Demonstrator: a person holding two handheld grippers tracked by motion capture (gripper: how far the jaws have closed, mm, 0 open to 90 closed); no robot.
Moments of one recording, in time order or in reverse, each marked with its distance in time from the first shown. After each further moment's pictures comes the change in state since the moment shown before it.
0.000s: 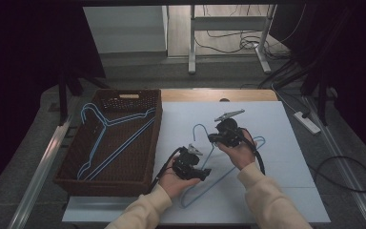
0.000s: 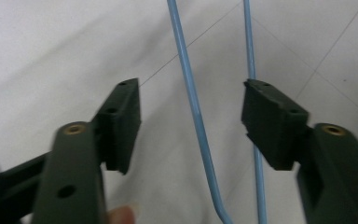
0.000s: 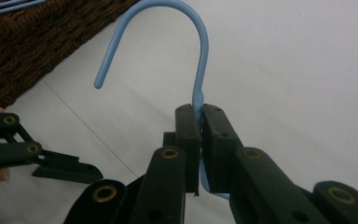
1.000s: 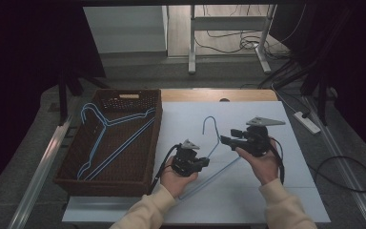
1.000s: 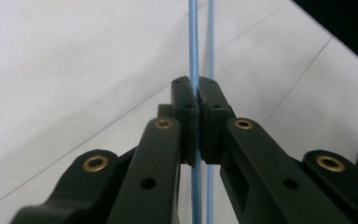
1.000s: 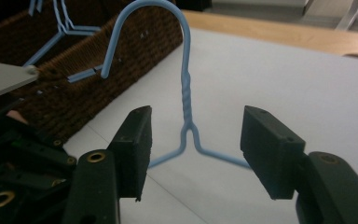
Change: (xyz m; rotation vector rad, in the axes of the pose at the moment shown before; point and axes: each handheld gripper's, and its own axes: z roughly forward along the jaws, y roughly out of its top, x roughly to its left) left arm -0.006 0.008 -0.022 -0.157 -0.087 -0.120; right arm -0.012 -0.042 -0.075 -0.327 0.061 0.118
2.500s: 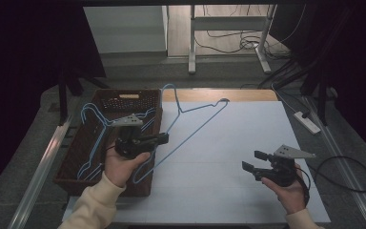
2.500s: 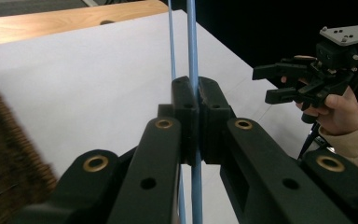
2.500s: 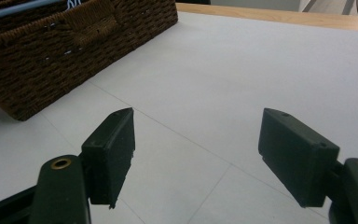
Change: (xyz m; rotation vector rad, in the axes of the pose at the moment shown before) left arm 0.041 0.022 -0.170 -0.187 -0.011 0.006; right arm -0.021 -0.076 -0.056 -0.043 0.006 -0.040
